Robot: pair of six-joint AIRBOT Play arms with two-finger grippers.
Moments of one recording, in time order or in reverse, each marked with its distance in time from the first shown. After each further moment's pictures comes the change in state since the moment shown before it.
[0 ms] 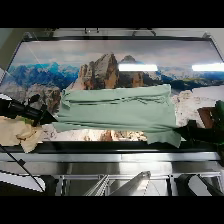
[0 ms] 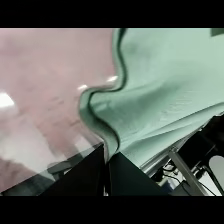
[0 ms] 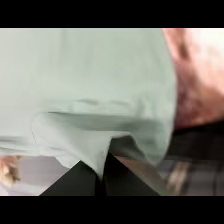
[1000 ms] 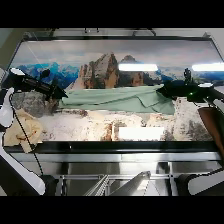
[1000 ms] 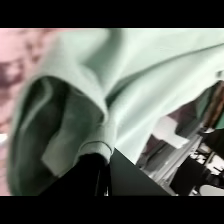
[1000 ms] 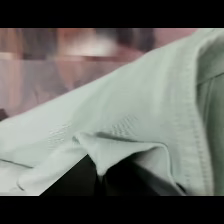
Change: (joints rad) left arm -0.193 -0.351 0.647 -0.109 -0.083 -0.162; right arm 0.439 -0.804 0.784 0.238 -0.345 -0.178
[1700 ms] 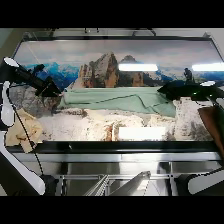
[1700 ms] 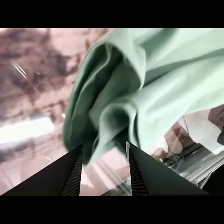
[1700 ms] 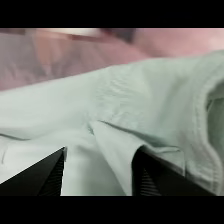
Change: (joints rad) left arm 0.002 -0.032 0.249 0.168 -0.124 -0.095; right arm -0.056 -0.005 0.068 -0.165 0.094 -0.002
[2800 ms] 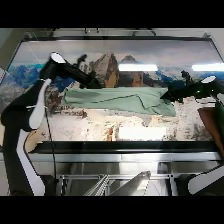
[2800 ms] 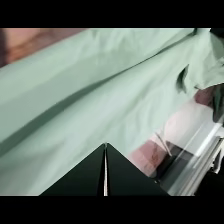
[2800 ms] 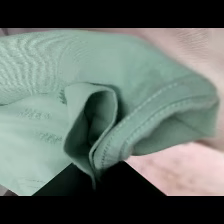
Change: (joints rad) left arm -0.475 -0.038 -0.046 -0.249 0.360 0.045; right arm 0.007 -0.103 0.126 -0.212 0.215 0.147
